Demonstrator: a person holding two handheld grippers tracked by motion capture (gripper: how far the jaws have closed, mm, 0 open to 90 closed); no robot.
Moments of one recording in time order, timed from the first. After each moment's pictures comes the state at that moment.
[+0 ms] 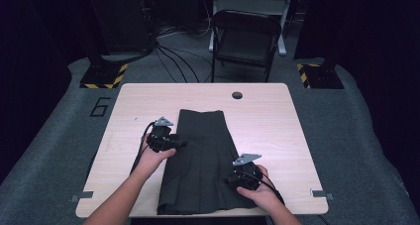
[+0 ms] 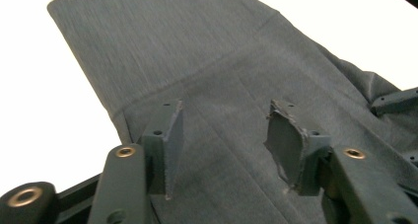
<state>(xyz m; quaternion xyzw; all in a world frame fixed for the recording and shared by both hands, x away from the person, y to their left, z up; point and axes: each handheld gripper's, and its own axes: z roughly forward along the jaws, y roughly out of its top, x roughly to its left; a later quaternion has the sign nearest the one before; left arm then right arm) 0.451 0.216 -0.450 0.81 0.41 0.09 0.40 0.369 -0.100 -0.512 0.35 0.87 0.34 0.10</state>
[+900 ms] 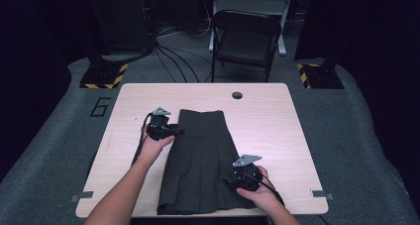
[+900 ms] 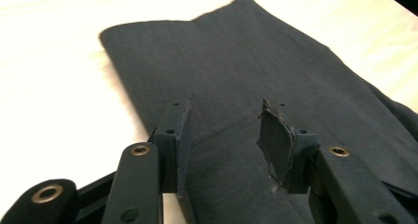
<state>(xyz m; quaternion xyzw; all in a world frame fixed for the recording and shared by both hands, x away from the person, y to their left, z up) 0.491 0.226 -0.458 0.78 0.45 0.11 0.42 0.366 -0.100 -0.514 0.36 0.86 0.35 0.11</state>
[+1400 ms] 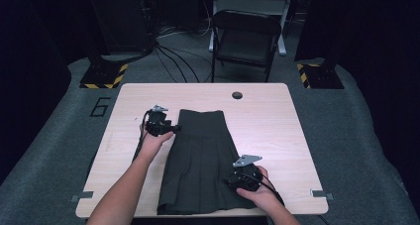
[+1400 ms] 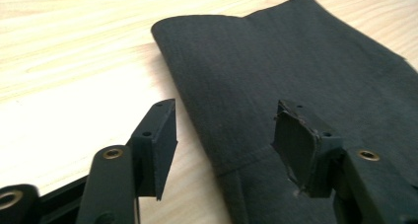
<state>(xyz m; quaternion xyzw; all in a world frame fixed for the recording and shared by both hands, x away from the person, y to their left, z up) 0.515 0.235 -0.475 0.77 0.49 0.13 0.39 0.365 -0.100 -0.515 0.35 0.86 0.35 0.11</state>
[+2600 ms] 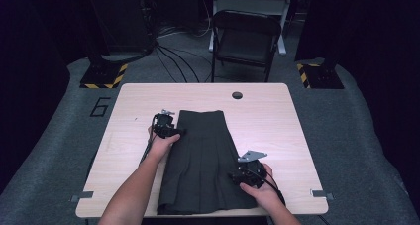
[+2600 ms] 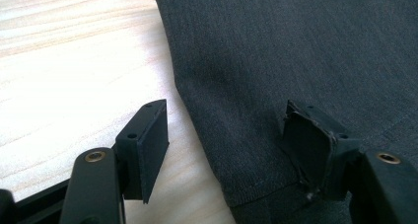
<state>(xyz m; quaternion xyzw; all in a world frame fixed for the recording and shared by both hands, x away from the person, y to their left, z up) 0.533 0.218 -0.515 0.77 0.52 0.13 0.36 0.371 -0.111 -0.504 0.39 0.84 0.35 0.14</state>
